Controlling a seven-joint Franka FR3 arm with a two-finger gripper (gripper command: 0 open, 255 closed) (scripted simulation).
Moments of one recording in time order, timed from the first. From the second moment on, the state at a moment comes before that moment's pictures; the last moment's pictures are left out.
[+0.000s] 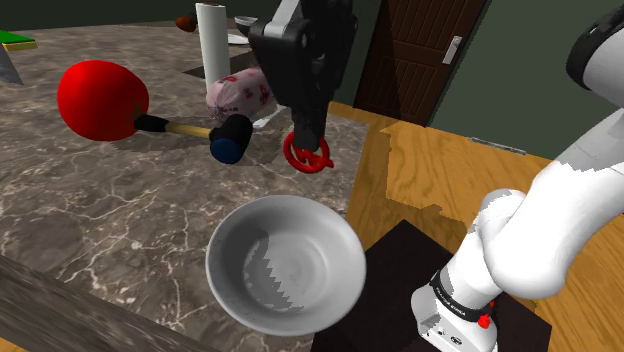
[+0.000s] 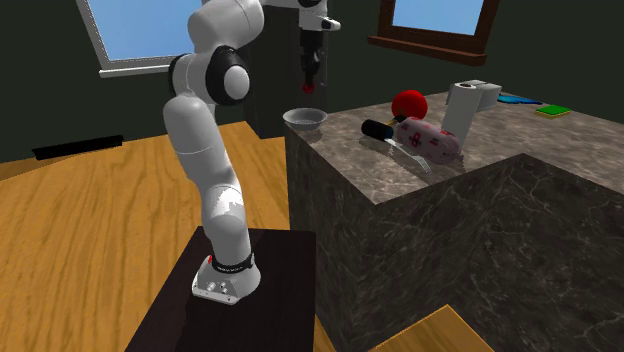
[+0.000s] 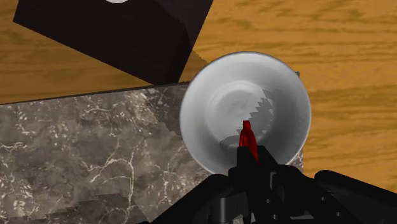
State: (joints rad) arm 0.37 -0.13 0.64 -1.41 0.11 1.22 0.57
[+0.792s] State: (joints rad) arm 0.38 -0.19 0.65 -1.60 0.15 1.37 0.59
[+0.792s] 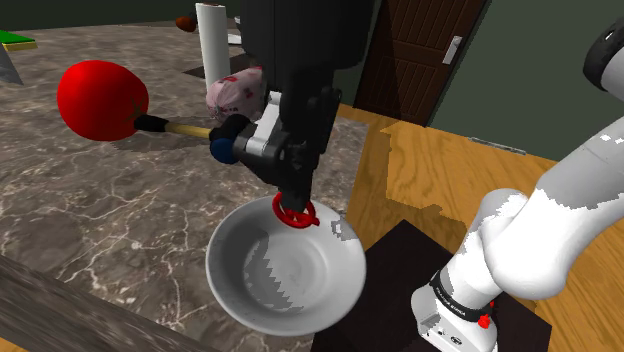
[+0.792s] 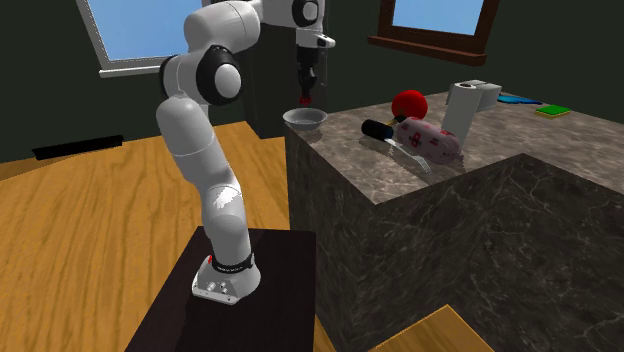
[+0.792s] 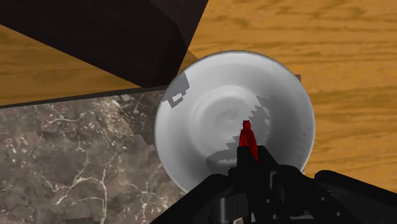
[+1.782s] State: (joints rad) arm 0.38 -0.23 0.64 -1.74 0.17 1.47 0.56
